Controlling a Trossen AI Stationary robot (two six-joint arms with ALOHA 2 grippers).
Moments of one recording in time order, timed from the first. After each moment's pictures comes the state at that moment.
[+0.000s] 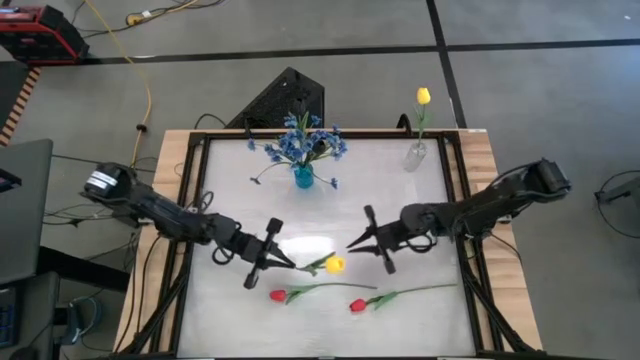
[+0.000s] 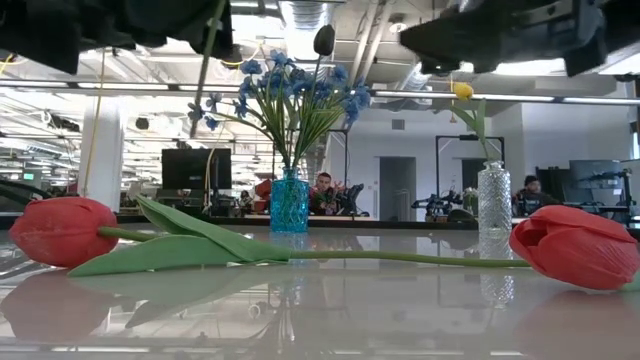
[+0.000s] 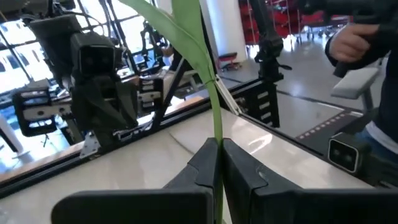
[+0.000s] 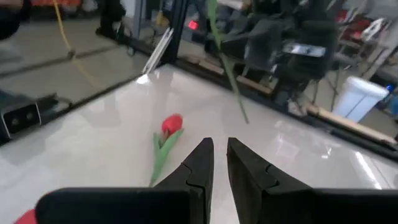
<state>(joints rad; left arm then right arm) -0.31 1.36 0.40 0.98 0.07 0.26 0.22 1.32 0.51 0.65 -0.08 -0.30</state>
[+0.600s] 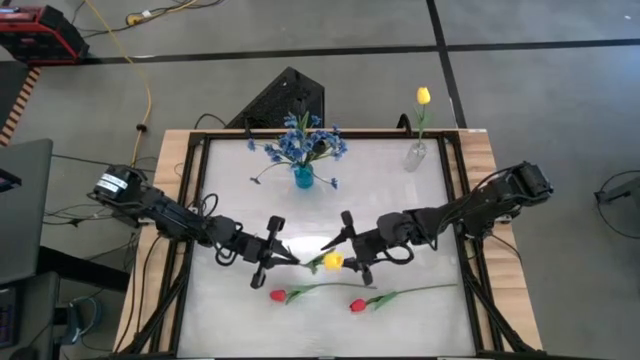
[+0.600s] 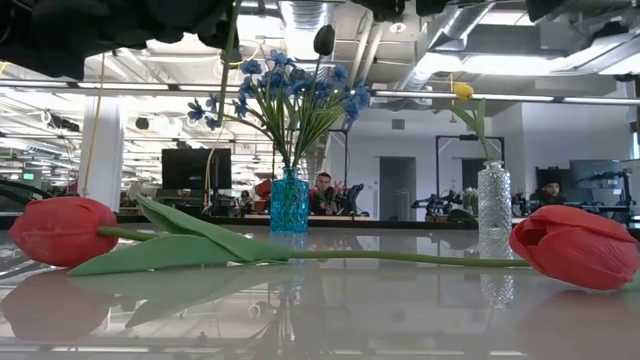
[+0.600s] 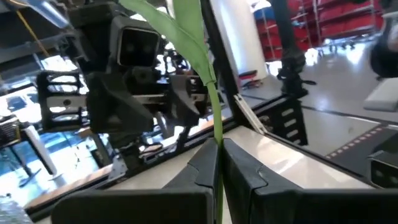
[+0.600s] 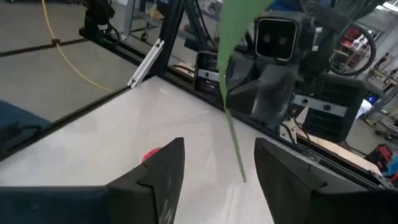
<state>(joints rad) -0.31 1.45 0.40 1.19 0.02 0.33 0.28 1.49 0.85 0.47 0.02 -0.37</state>
